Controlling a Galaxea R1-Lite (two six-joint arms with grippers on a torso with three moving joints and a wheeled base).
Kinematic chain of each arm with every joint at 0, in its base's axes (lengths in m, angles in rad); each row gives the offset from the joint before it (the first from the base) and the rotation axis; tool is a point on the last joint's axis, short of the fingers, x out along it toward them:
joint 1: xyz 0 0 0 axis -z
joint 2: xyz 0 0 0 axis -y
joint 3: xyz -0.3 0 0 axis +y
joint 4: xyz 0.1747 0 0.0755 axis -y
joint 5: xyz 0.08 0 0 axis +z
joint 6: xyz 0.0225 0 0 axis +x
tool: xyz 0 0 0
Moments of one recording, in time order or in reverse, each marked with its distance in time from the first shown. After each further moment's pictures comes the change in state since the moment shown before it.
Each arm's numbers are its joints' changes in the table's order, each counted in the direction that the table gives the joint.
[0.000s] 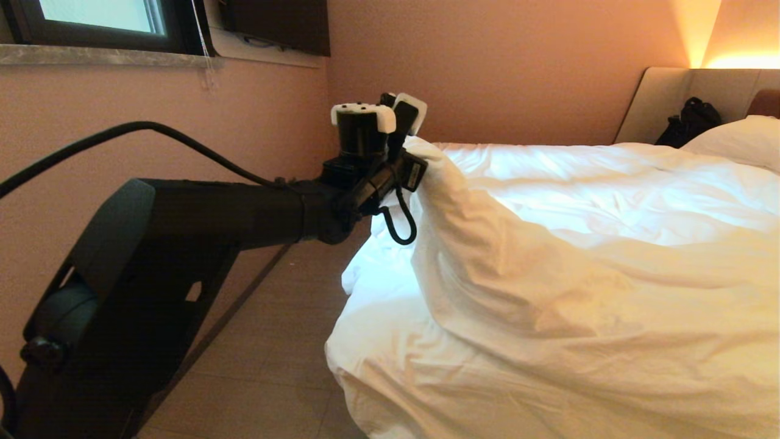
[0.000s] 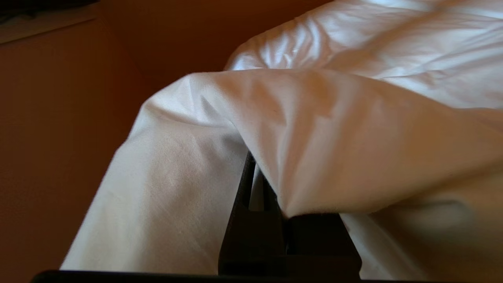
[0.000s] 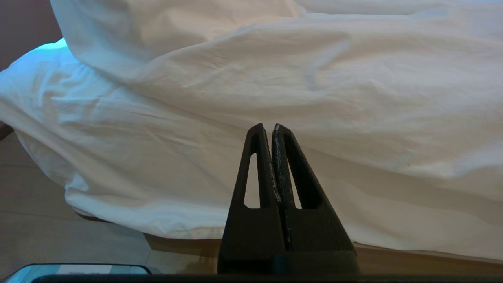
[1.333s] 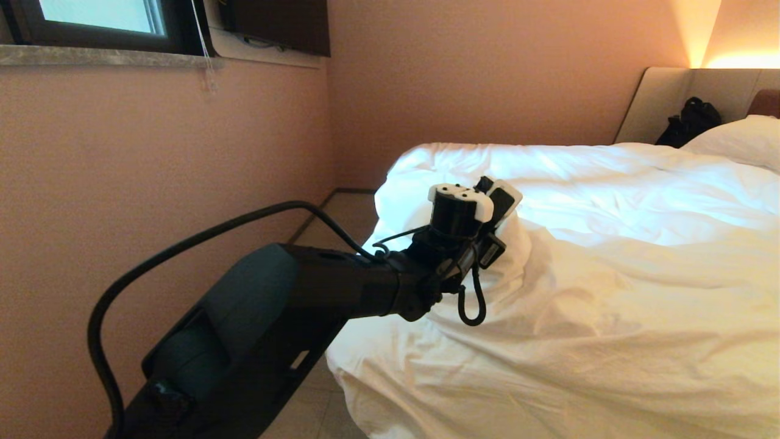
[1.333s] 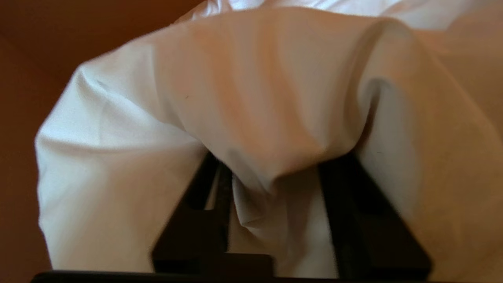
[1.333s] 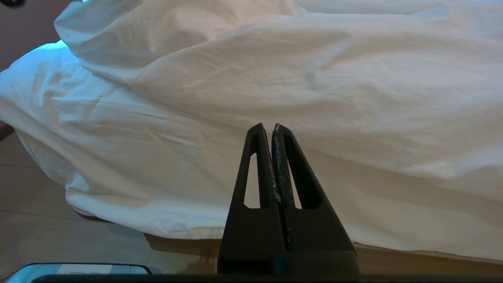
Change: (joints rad) left arm 0.204 -0.162 0.015 0.039 0.028 0.062; right arm 0.000 0.000 0.000 0.000 0.000 0.001
